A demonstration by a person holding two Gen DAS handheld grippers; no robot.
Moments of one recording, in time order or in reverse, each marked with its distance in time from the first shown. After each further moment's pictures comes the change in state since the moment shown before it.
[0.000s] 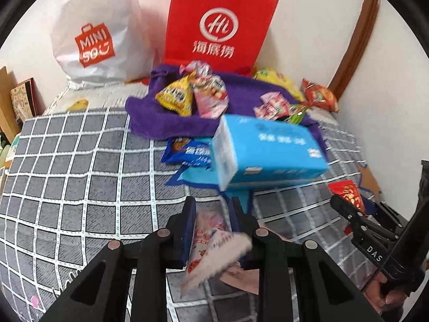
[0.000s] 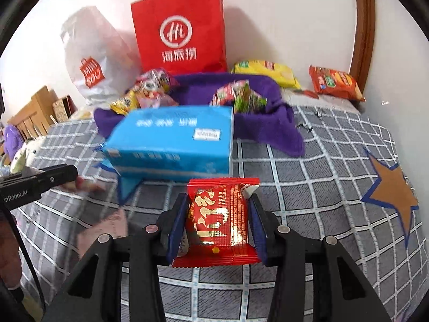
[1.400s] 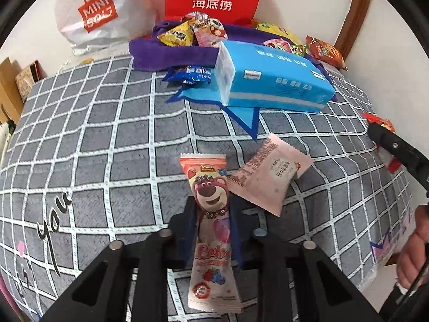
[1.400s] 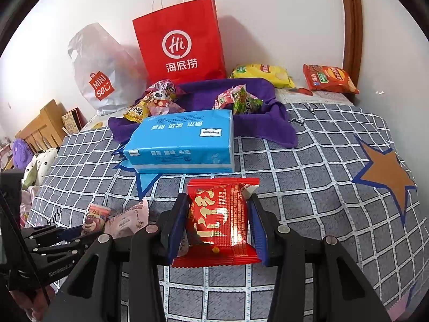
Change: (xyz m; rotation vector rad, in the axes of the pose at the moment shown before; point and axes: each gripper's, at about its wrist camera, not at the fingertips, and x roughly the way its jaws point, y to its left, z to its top) left arm 0.012 -0.008 -0.075 0.042 0.156 0.092; right arm -0.036 -0.007 -0.018 0.059 -0.018 0.043
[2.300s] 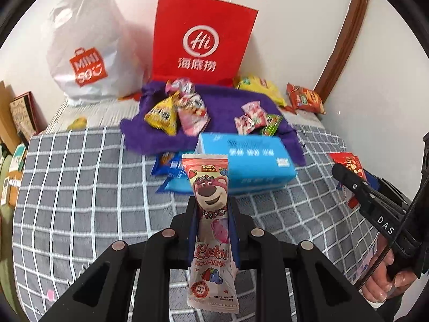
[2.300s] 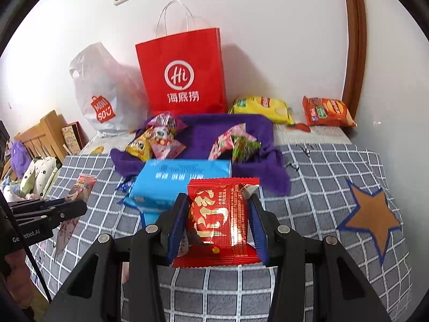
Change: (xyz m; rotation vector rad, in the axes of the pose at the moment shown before) left arm -0.067 -0.007 0.089 -0.009 -0.148 -0.106; right arm -0.022 0.006 0.063 -0.038 -0.075 -0.022
